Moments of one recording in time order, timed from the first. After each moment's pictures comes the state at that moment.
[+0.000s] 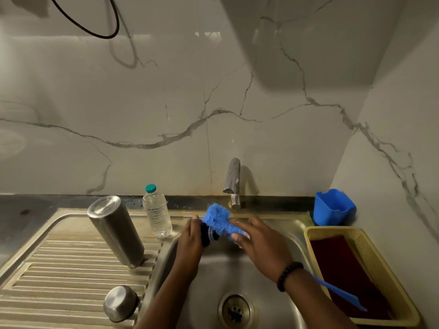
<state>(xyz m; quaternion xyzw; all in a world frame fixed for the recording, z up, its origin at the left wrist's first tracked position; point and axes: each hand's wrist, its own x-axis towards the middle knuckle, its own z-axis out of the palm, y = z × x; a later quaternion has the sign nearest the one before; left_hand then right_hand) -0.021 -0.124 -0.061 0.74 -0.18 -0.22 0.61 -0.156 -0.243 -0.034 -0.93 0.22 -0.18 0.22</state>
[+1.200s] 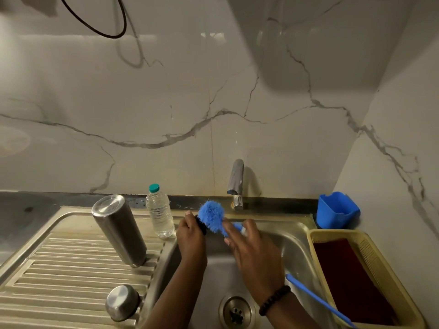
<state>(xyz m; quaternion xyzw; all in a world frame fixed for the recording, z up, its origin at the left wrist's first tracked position) -0.017 -0.146 -0.052 0.70 0.00 -0.15 0.70 -0.145 -0.206 -0.054 -0.92 0.21 -0.30 0.11</state>
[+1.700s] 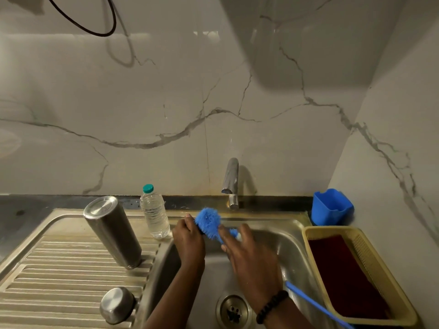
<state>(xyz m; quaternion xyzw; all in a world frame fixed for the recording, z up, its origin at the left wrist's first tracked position) -0.018 -0.148 -0.071 0.74 -0.05 -0.08 0.67 -0.153 -0.199 -0.054 -0.94 0.22 -0.24 0.06</state>
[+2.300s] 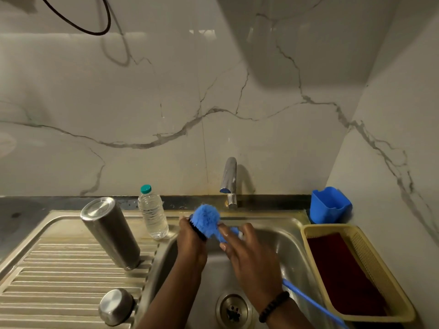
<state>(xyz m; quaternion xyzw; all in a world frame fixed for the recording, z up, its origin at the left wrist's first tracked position) -0.014 -0.153 -0.063 0.51 0.06 -0.30 0.80 -0.158 -0.197 -0.048 -0.92 0.23 -0.28 0.15</state>
